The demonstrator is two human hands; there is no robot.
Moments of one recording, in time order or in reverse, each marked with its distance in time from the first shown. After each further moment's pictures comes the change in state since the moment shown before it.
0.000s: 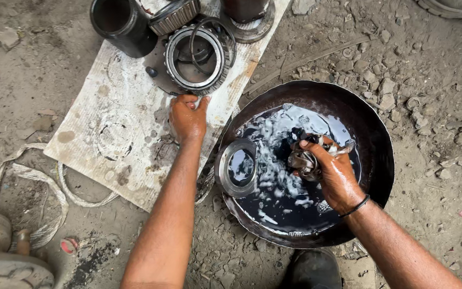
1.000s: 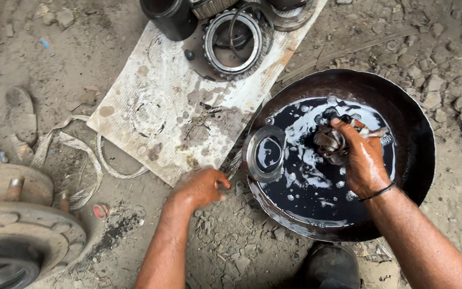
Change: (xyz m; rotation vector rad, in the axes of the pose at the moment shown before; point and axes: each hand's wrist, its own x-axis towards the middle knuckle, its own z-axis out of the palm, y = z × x) left_hand -0.112 0.033 -0.172 0.652 -1.167 -0.220; right_hand 0.006 -0.003 0.012 -0.007 -0.045 -0.162
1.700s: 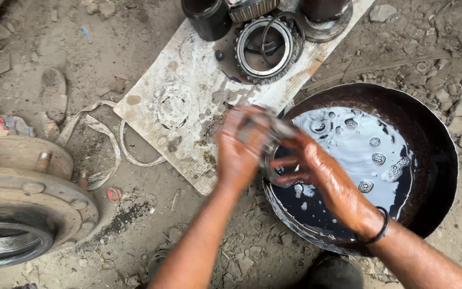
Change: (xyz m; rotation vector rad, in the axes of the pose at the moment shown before) left_hand 0.013 0.059 -0.003 -1.300 0.747 0.808; right_hand -0.060 -0.035 0.076 -0.228 -0.703 -0.113
